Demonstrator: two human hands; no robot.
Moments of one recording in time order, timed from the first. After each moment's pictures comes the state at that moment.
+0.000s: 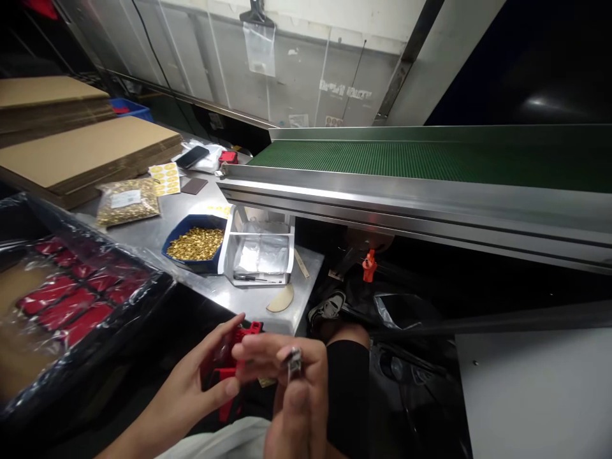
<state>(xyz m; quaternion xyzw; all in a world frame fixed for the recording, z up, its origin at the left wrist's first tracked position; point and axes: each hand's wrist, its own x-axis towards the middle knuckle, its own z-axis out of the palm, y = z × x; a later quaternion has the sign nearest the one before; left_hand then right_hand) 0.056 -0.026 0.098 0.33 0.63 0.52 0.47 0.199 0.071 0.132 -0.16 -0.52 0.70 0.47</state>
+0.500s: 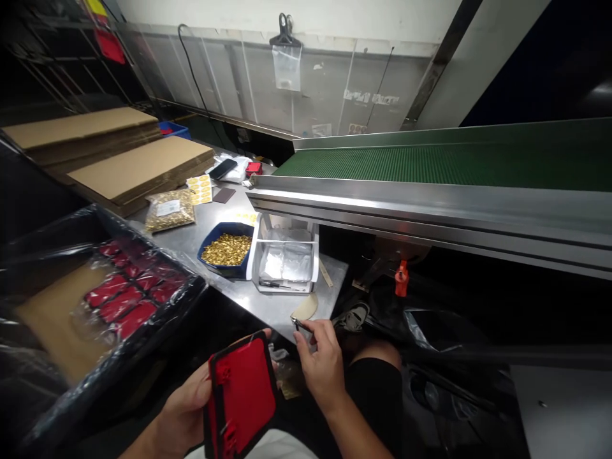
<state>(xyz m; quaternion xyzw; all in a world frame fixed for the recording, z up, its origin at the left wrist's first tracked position) 0.046 -0.040 0.102 0.12 0.25 0.69 0.67 0.194 0.119 0.016 -0.36 -0.80 0.40 0.27</state>
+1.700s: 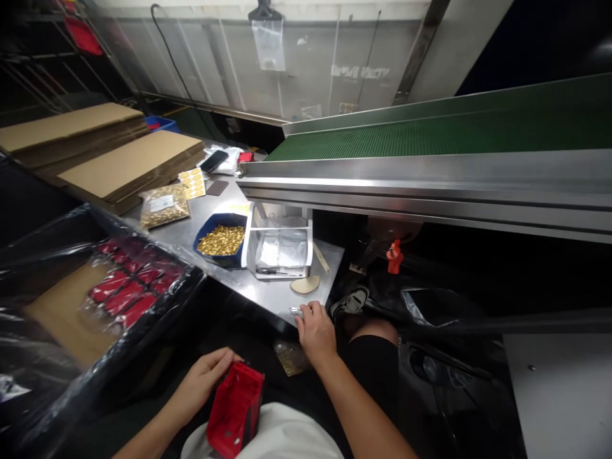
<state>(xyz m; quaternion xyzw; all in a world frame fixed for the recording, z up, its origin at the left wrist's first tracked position) 0.033 -0.086 0.025 0.12 0.65 0.54 0.52 0.190 0.126 -0.033 -0.34 -0.90 0.21 0.13</state>
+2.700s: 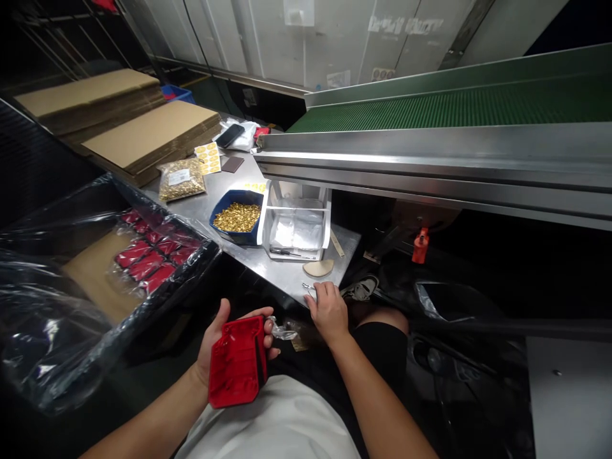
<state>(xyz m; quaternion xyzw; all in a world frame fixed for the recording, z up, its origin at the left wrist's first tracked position) 0.055 -0.056 0.056 -0.08 0.19 0.70 0.69 0.189 0.136 -0.039 -0.32 -0.91 0.22 0.18</state>
